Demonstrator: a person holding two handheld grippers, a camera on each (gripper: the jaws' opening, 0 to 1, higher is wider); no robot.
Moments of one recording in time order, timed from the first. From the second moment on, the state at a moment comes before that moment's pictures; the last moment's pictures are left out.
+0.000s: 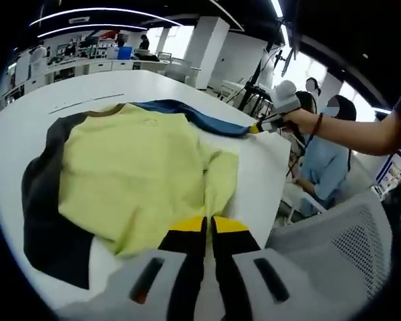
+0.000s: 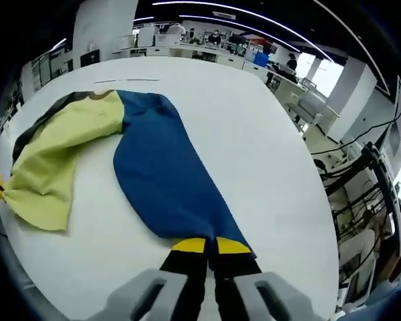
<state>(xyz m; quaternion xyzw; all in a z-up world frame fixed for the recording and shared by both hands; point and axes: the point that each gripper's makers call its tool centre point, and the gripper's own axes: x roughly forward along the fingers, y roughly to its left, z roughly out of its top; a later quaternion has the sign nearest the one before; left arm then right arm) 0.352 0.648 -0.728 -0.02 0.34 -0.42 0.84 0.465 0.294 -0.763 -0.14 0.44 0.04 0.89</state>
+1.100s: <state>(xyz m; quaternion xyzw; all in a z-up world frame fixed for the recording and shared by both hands) 0.343 0.667 -0.724 -0.01 0.33 -0.41 0.85 0.471 0.258 -0.759 -0.11 0.44 0.02 0.89</state>
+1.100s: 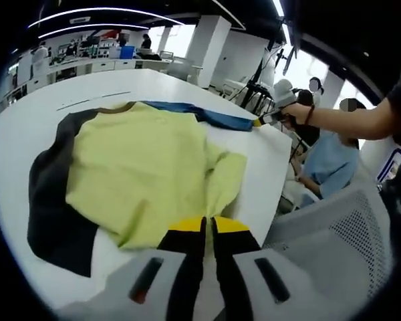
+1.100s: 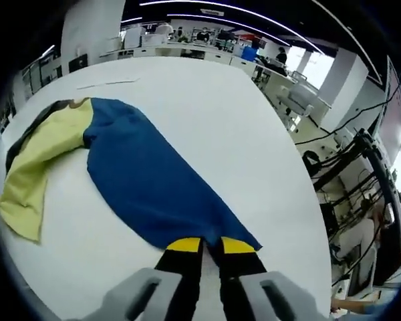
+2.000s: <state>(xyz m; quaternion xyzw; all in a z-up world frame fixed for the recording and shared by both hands) 0.402 0.796 -0.706 -0.02 0.26 -0.17 0.95 0.439 0.408 -0.719 -0.02 0.39 0.18 0.90</state>
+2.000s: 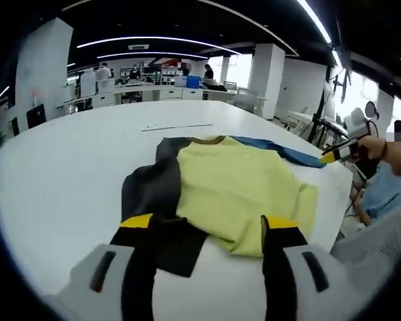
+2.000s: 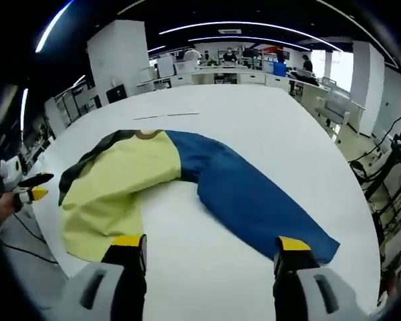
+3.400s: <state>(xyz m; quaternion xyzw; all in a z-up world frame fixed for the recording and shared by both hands) 0.444 0.855 -0.767 0.04 0.31 -0.09 0.94 0.406 0.487 -0.773 -0.07 0.44 0.29 0.85</state>
